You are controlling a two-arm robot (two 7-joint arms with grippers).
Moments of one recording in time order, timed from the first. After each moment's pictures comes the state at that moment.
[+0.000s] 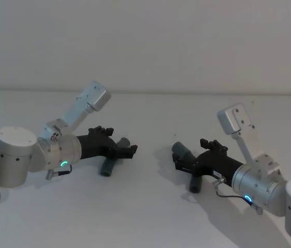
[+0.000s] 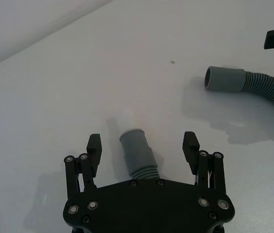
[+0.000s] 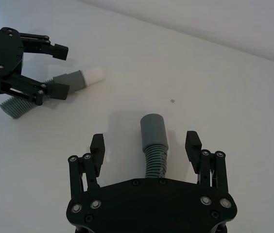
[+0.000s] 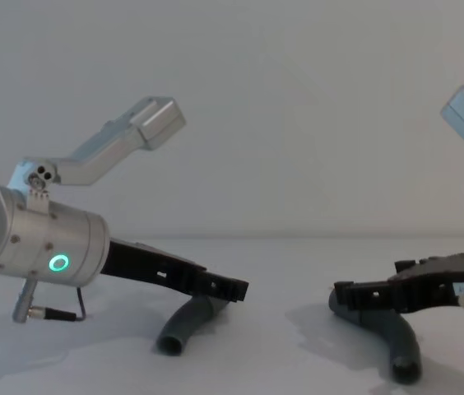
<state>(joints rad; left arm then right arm) -0.56 0.36 0.58 -1.32 -0.36 0.46 -0.47 0.20 0.35 -0.34 -1.63 0.24 0.47 0.31</state>
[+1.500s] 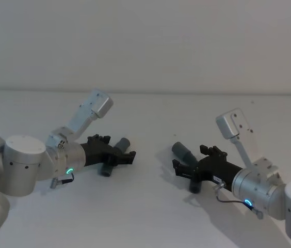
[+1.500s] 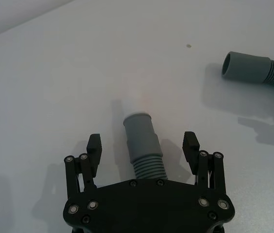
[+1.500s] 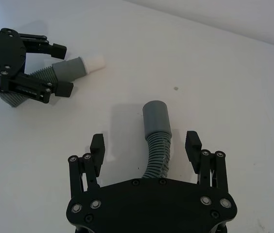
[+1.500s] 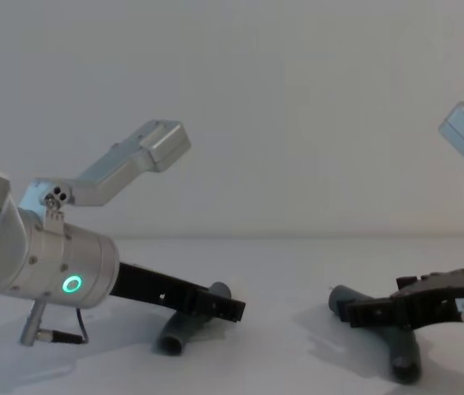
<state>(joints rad) -0.51 0.31 0.54 -1.34 -0.32 0.54 -0.38 0.20 0.35 -0.35 -1.63 0.24 0.50 0.31</state>
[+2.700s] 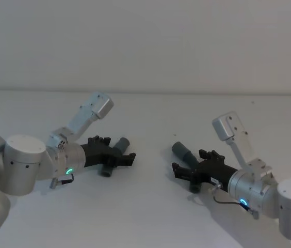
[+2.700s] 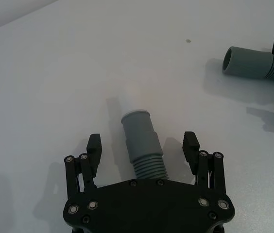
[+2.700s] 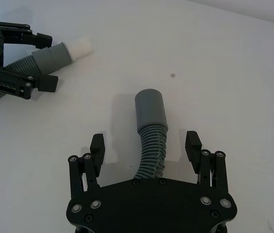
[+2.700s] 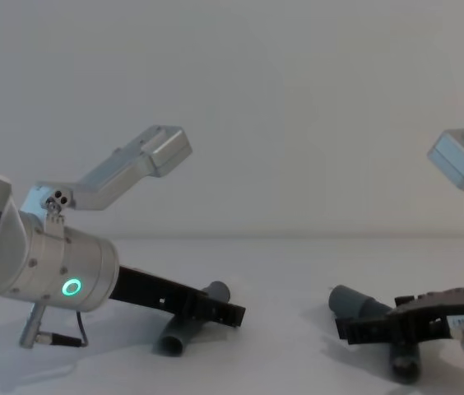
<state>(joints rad) -0.52 0.30 0.53 -1.32 -0.30 0.54 -0.40 0.23 0.32 -0.35 -1.54 0.23 0.50 0.31</state>
